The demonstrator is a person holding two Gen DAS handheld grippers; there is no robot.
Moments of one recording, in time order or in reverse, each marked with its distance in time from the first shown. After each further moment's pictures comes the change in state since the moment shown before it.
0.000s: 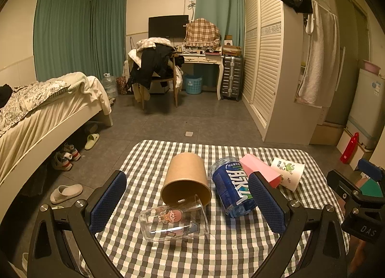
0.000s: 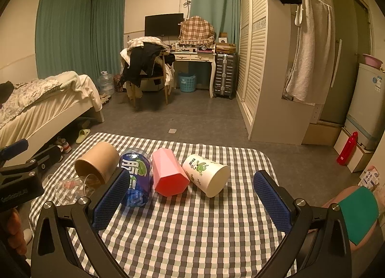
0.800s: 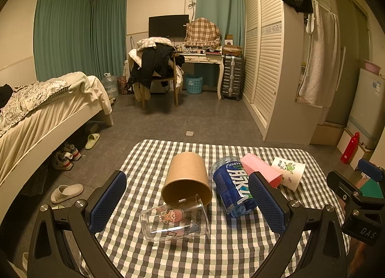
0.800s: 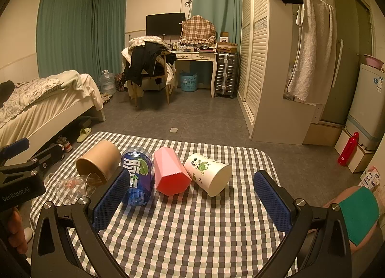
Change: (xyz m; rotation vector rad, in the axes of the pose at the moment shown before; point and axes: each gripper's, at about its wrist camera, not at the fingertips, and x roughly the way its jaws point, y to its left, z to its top) left arm 0.000 0.000 0.000 0.000 0.001 -0.001; right arm 0.000 0.000 0.000 -0.003 0.003 0.006
